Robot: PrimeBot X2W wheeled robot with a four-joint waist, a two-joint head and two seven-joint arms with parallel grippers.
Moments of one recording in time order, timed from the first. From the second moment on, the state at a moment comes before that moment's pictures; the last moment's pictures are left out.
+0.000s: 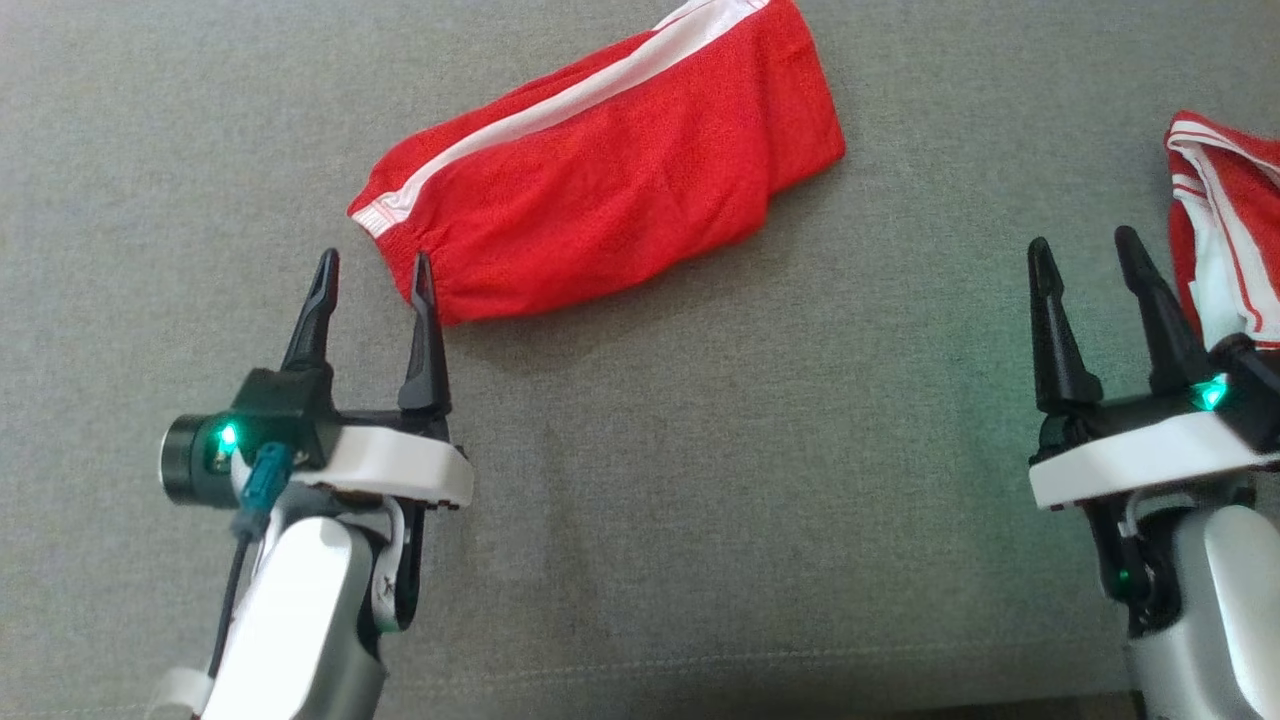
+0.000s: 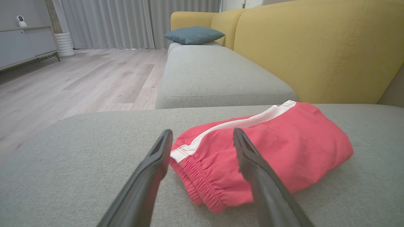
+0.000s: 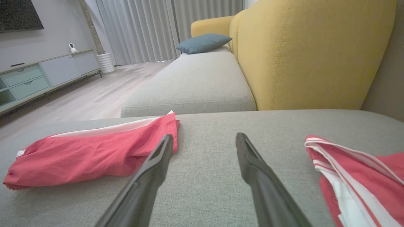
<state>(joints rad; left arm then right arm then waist) -0.27 0.14 -0.34 0.16 -0.22 0.24 -0.26 -0.18 -0.16 0.04 0.05 0.26 0.13 -0.06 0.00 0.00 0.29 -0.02</state>
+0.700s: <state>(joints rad) -0.29 0.12 -0.34 0.14 -0.19 0.25 -0.26 -0.24 -0.19 0.04 0.04 0.25 0.13 0.03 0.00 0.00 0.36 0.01</state>
